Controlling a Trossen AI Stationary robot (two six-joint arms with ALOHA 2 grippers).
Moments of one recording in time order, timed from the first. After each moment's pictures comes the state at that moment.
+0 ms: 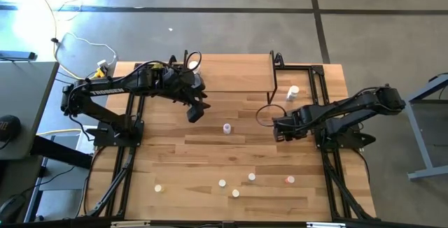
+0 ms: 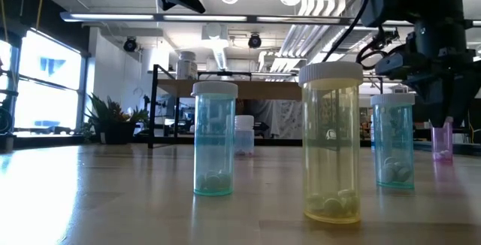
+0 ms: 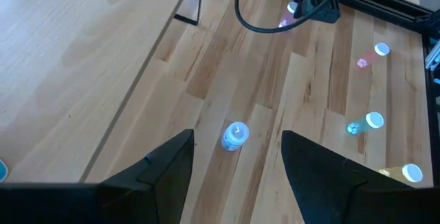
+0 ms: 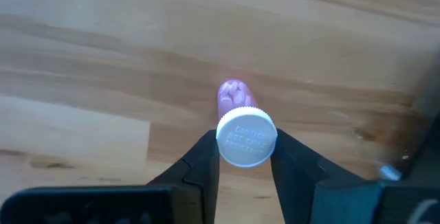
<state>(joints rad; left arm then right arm) 0.26 1.34 1.36 -0.81 -0.01 -0.23 0.11 1.27 0.72 -0.99 -0.03 1.46</state>
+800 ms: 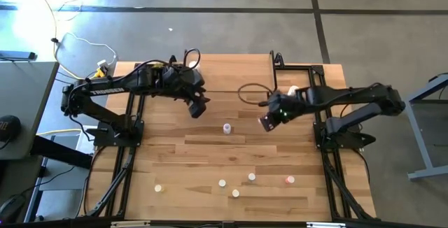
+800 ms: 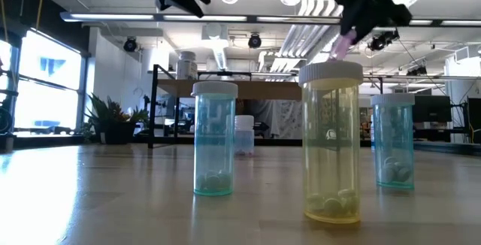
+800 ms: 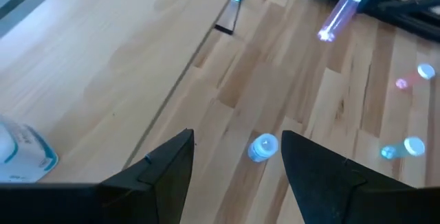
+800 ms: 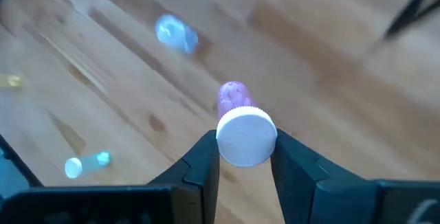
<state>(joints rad) 0.28 1.34 1.36 -0.80 -0.12 -0.28 0.02 1.27 1.20 -1.01 0.09 0.96</state>
